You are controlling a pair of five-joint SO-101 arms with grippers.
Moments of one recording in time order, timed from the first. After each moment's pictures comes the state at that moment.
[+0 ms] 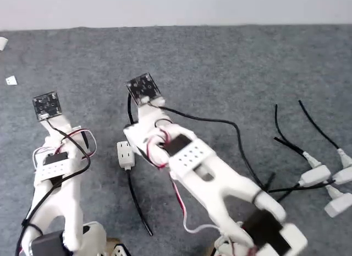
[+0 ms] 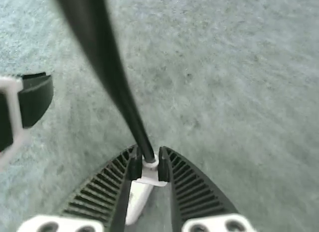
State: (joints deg) left arm -21.6 -20.4 63.5 19.3 11.0; right arm -44.0 -6.2 30.3 27.3 -9.5
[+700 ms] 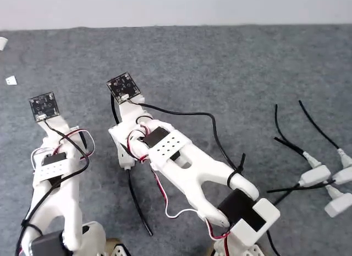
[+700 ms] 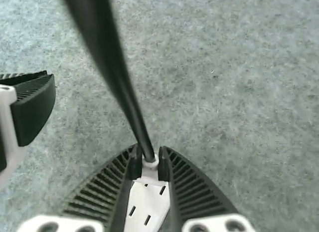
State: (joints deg) left arm -22.5 -20.4 63.5 19.2 11.0; right arm -46.9 7.2 19.3 28.6 -9.9
